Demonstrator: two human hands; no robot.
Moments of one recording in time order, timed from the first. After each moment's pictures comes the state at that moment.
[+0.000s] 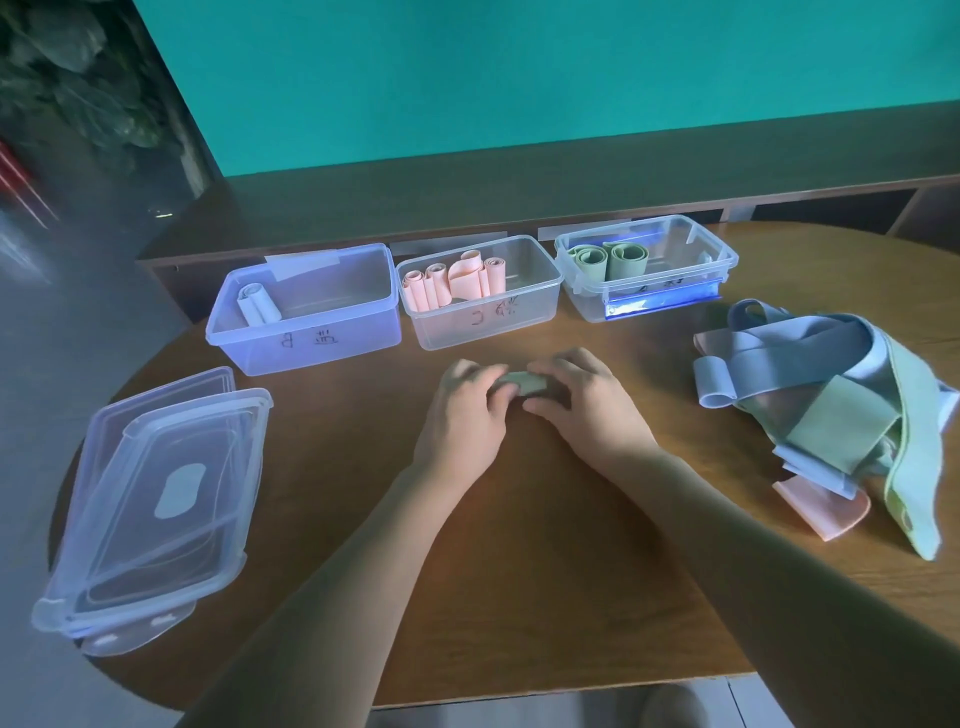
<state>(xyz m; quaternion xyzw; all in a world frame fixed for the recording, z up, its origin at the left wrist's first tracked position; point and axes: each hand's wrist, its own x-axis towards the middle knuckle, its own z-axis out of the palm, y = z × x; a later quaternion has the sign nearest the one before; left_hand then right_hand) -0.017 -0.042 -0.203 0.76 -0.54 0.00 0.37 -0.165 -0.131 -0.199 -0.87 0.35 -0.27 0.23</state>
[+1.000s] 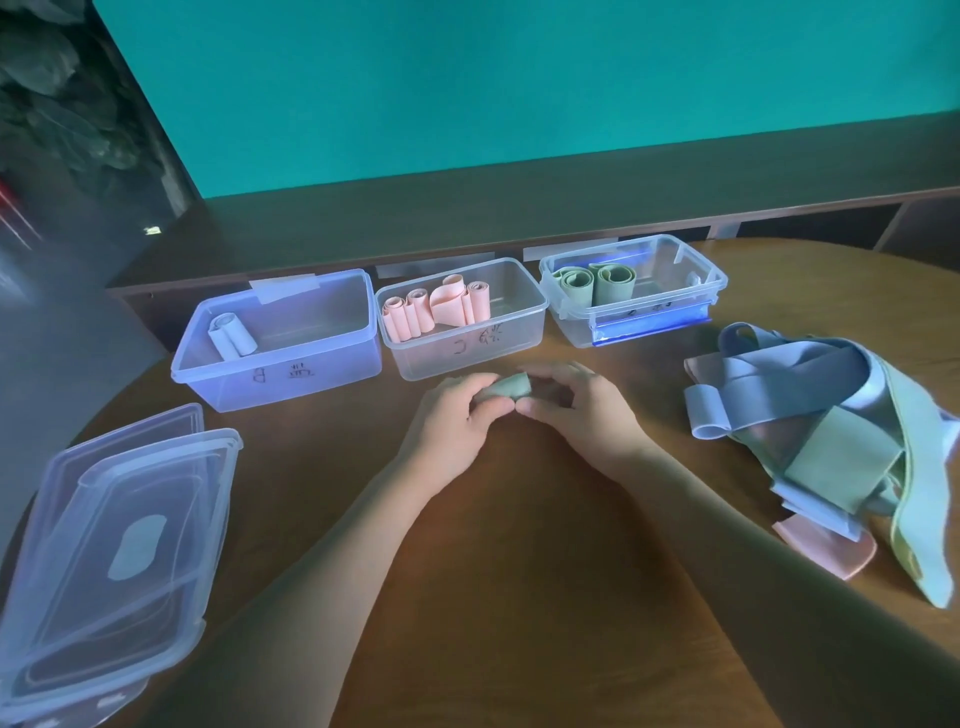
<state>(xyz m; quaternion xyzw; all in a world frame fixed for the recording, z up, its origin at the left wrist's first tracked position) 0.002 -0.071 -0.185 0.73 -0.55 -0.15 0.38 -0.162 -0.169 -0.193 -0.81 0.34 -0.28 0.38</state>
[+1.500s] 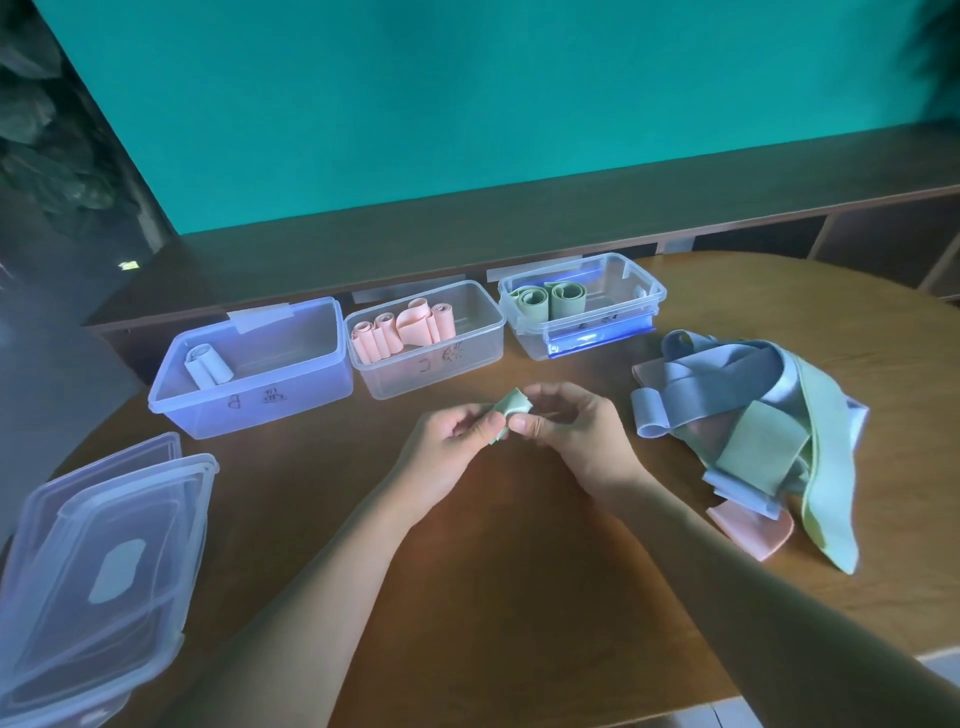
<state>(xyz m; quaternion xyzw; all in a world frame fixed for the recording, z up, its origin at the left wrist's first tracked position) -0.043 -0.049 -0.159 0.66 -0.50 -0.32 0.46 -0.203 -0.142 -0.182 -0.63 0.32 -0.39 0.59</state>
